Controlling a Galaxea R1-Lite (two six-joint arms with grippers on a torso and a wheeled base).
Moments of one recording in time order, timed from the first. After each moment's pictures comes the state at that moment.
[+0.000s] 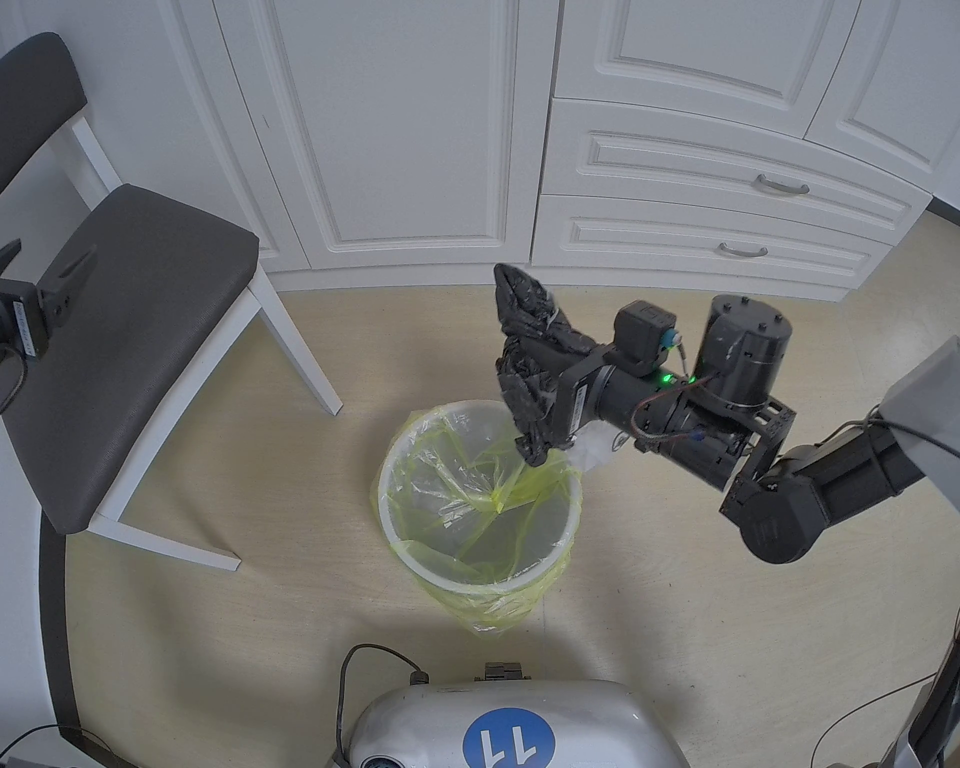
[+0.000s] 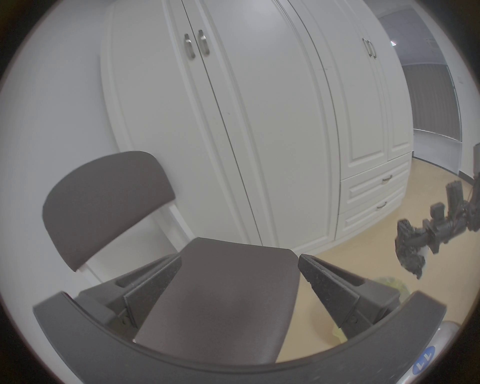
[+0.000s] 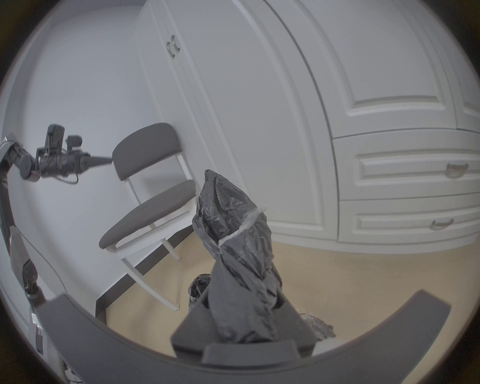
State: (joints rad) left arm 0.03 1.12 -0.75 -0.60 0.00 0.28; right arm 0.59 2.01 -1.03 -1.10 0.16 -0.04
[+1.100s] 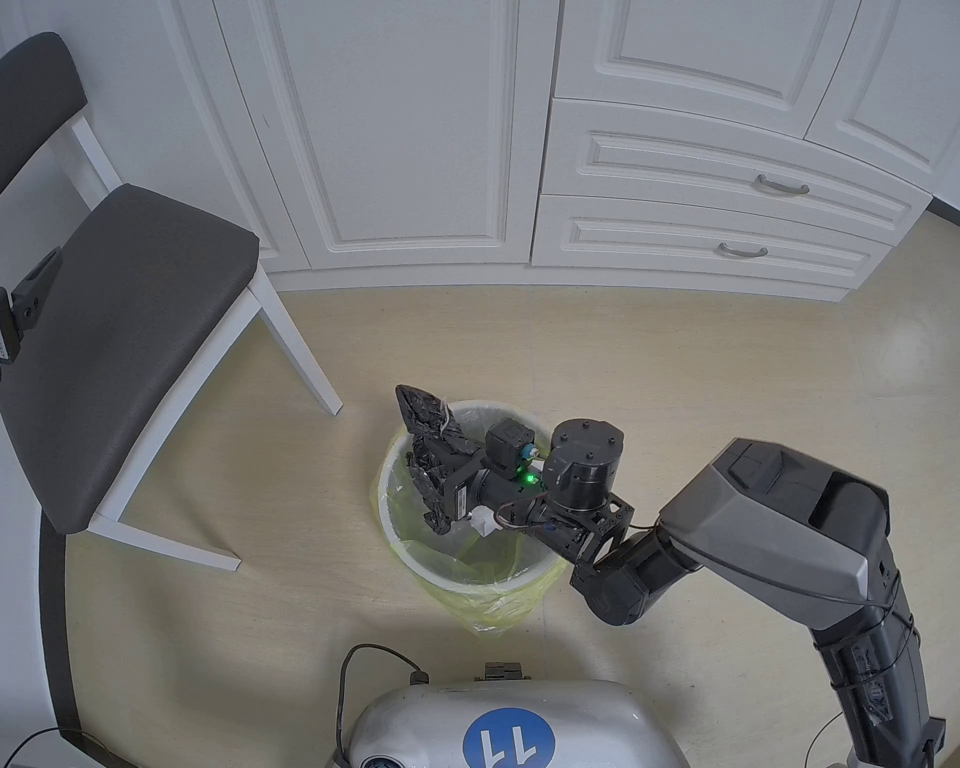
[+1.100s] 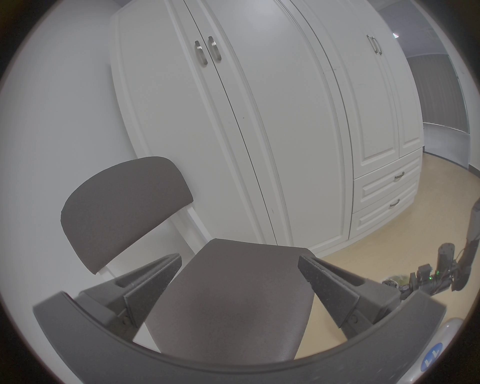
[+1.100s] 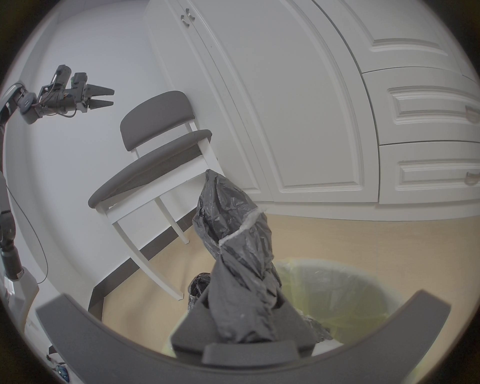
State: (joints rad) left arm 0.13 1.07 -0.73 -0.60 0.00 0.28; right arm 0.69 2.52 -1.34 -1.29 0.14 -0.05
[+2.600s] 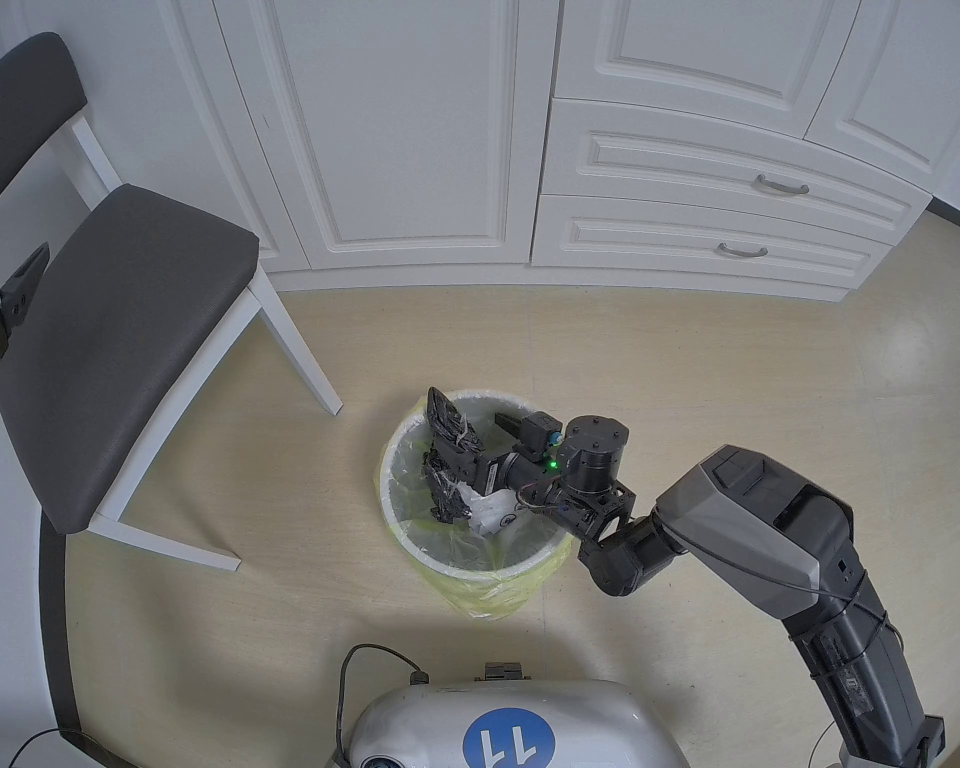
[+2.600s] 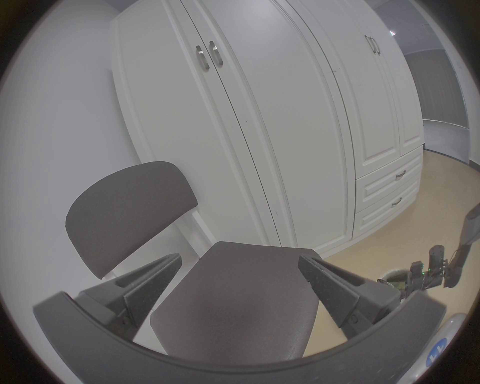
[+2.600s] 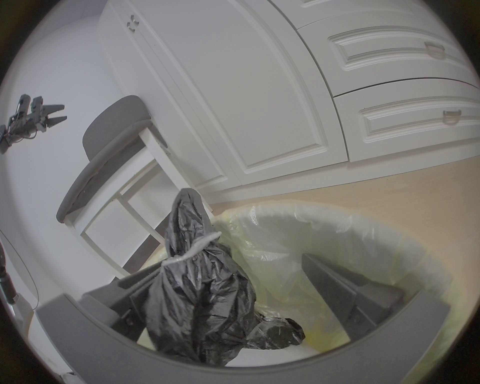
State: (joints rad) left arm 0.19 1.06 -0.74 -0.61 -0.06 0.29; right arm 0.57 2.68 -1.57 -1.19 0.14 0.15
